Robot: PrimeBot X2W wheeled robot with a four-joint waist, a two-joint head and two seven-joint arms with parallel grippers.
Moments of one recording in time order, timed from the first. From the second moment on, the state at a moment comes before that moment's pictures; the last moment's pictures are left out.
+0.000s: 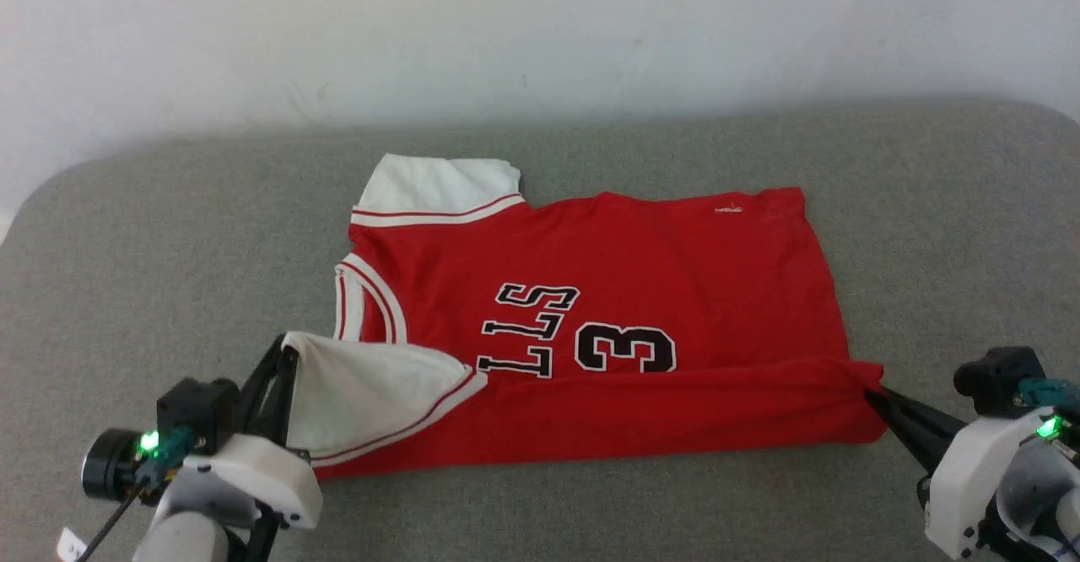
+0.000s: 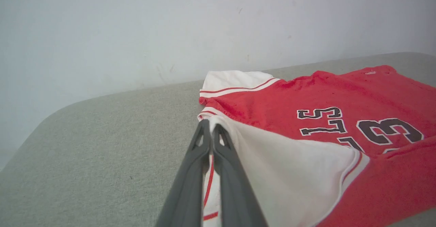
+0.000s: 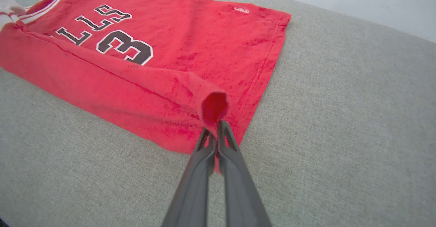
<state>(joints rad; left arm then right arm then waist) -0.07 0.28 -0.07 0.21 -0.20 -0.10 -0.14 -0.18 -0.69 0.52 0.21 0.69 0.13 0.08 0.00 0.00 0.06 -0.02</state>
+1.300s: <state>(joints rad) -0.50 0.43 -0.30 0.66 -0.27 -0.12 -0.12 -0.39 -0.69 0.60 0.30 0.67 0.13 0.04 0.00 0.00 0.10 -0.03</state>
